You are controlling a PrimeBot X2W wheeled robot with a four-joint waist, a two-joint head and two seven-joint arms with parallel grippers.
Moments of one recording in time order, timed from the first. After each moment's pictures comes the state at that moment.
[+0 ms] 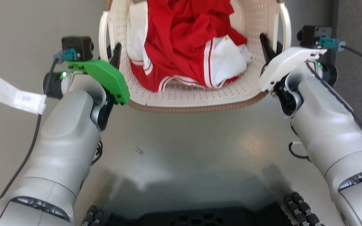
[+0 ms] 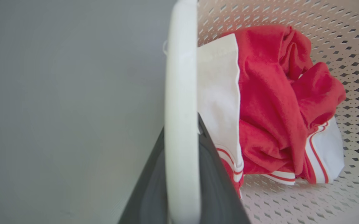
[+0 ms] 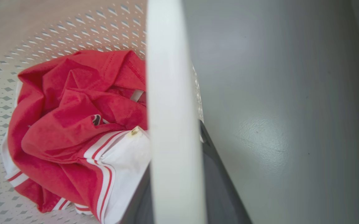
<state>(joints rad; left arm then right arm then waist) -0.96 0.00 -0.59 1.02 -0.68 -0.13 -0.16 -0.93 -0.06 0.41 1.11 0.54 0.12 -0.21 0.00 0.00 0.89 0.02</state>
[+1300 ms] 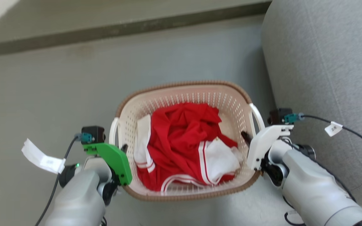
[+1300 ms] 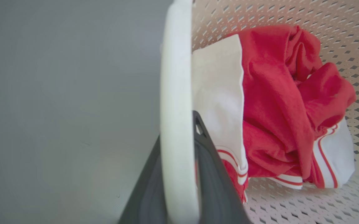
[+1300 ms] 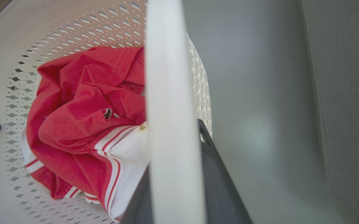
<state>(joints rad) -0.65 0.00 -0.68 1.16 -0.83 -0.13 -0.05 -0.62 -0.06 0.72 1.07 0.82 0.09 0.00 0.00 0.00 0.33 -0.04</state>
